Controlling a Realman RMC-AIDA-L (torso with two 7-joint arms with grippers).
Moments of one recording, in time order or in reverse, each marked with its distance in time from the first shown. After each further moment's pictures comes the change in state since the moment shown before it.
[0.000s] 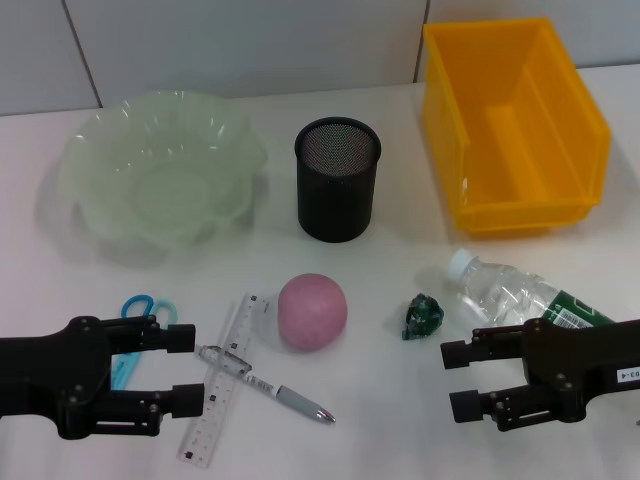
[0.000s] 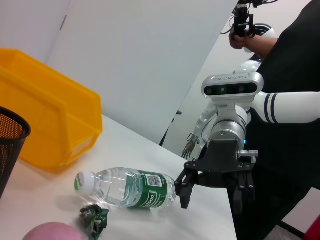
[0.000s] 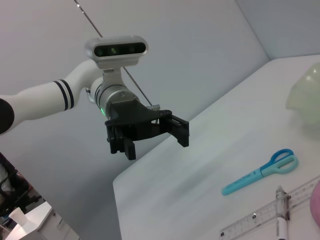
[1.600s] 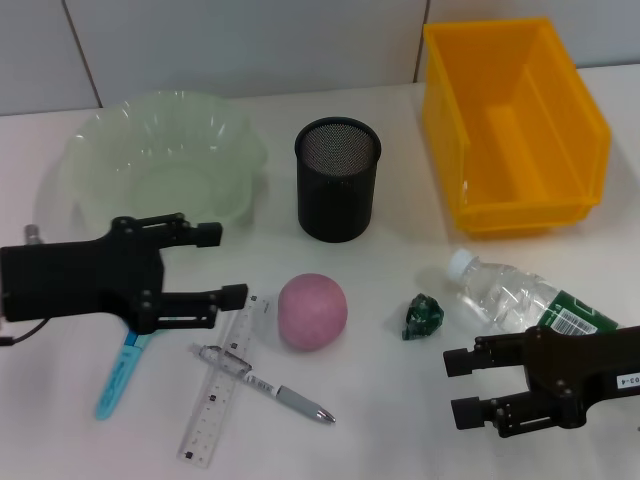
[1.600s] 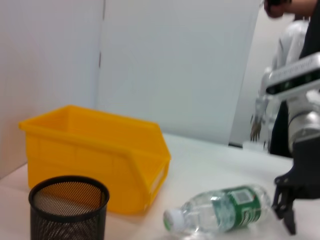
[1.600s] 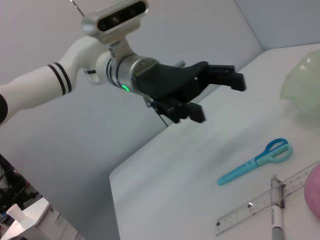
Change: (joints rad) left arm -0.066 -0.066 0.013 0.092 0.020 -0.247 0.186; right arm -0.004 -0.001 -0.005 0.002 -0.017 0.013 0.009
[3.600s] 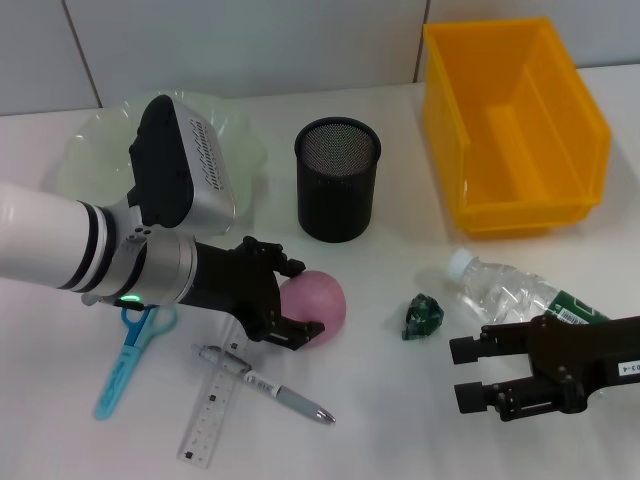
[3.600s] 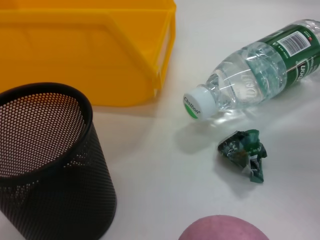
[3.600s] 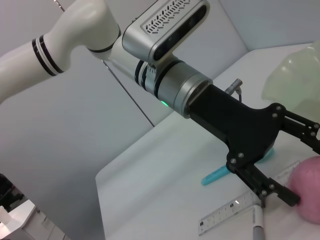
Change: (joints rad) left arm -0.192 -0.017 0.596 -0.011 0.205 -0.551 -0.214; right arm 0.006 -0.013 0.005 0.000 0.000 0.026 0.017
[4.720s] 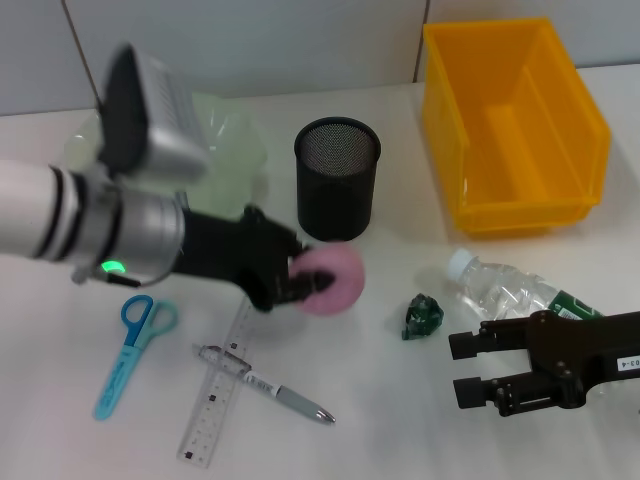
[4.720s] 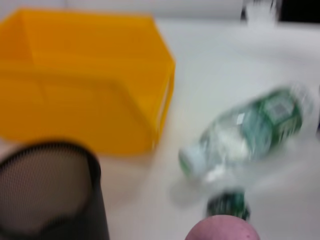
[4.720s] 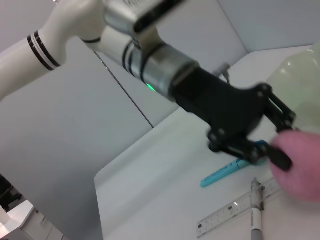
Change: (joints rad) left arm 0.010 0.006 -0.079 0.080 -0.043 0.111 -0.050; right arm 0.006 -0.002 0.004 0.000 0.000 0.002 0.000
